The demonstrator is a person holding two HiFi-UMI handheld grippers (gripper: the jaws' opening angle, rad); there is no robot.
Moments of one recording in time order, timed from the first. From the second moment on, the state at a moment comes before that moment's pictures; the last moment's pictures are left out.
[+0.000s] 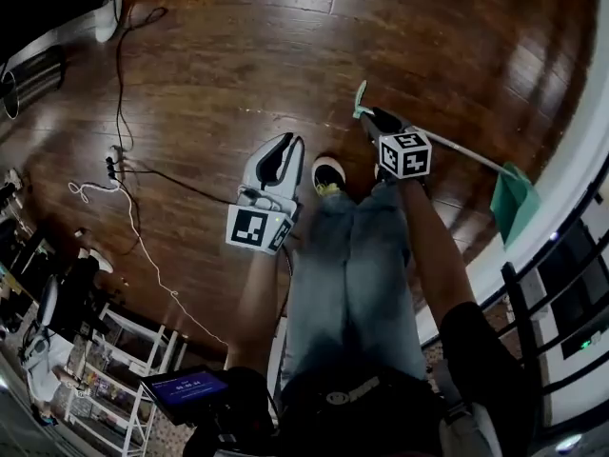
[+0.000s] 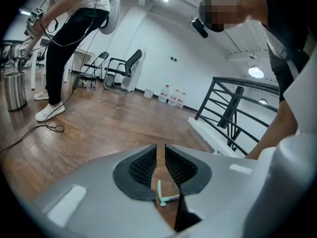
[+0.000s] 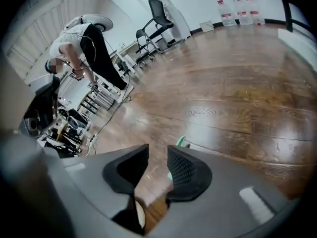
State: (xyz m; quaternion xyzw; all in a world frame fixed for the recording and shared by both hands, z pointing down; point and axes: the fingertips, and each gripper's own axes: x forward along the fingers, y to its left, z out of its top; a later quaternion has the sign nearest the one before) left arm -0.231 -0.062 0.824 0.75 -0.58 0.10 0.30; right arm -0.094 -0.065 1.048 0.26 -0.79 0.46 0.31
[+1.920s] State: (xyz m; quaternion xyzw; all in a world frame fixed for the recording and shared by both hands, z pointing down) left arm -0.163 -0.087 0.632 0.80 -0.53 0.07 0.26; right arm -0.050 -0.094 0.808 0.33 -0.74 0.52 0.29
